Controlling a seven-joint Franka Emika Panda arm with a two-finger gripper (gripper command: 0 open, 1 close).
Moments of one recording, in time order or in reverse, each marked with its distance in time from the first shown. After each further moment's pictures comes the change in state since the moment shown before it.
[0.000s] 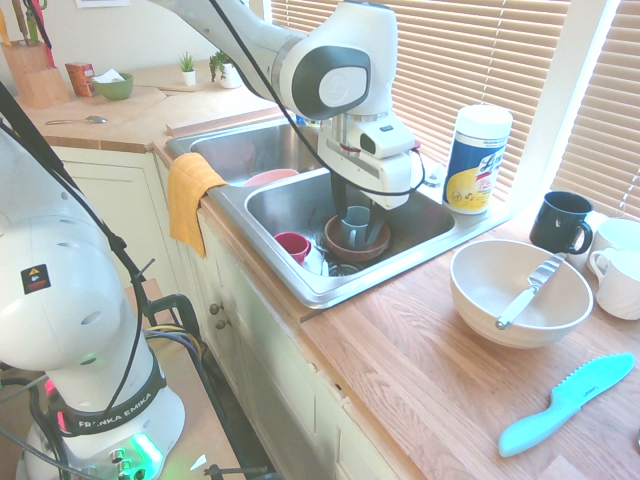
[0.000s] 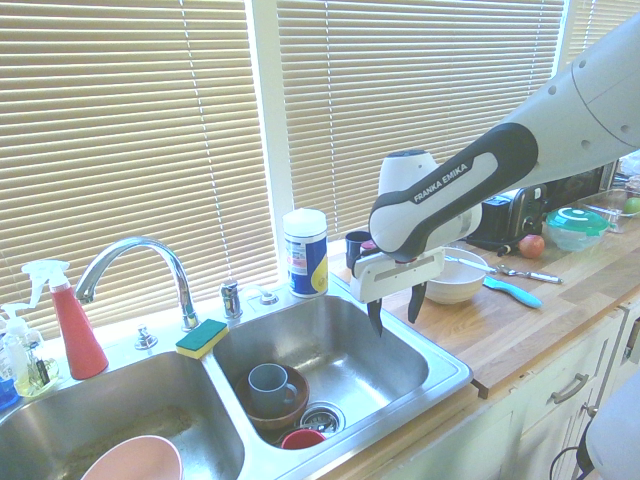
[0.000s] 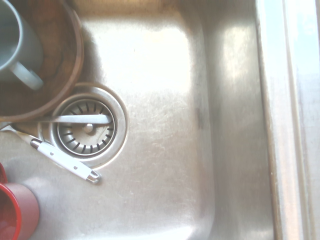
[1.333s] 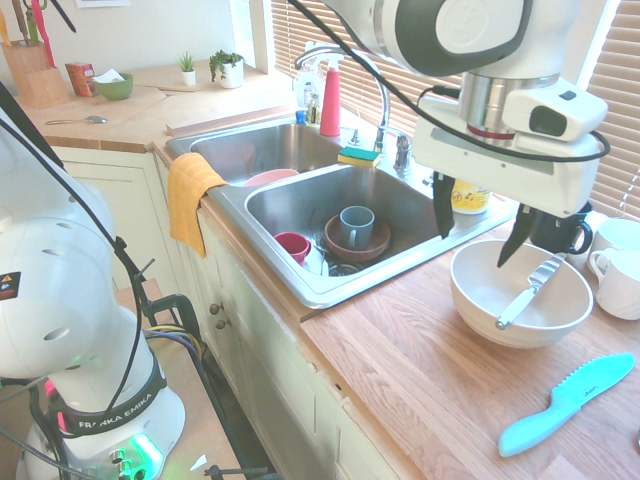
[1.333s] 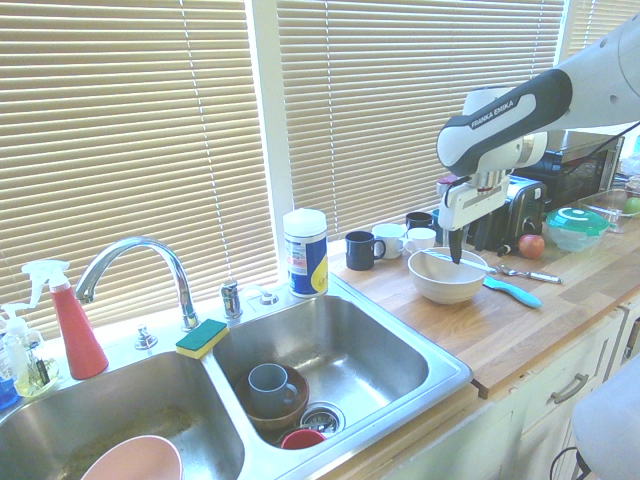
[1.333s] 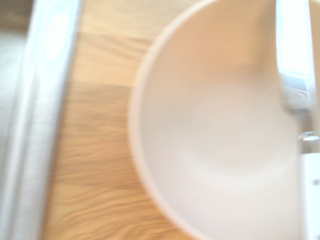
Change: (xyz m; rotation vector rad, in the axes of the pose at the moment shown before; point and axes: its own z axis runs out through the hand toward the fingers) arm 0.179 0.144 -0.085 -0.032 0.059 -0.122
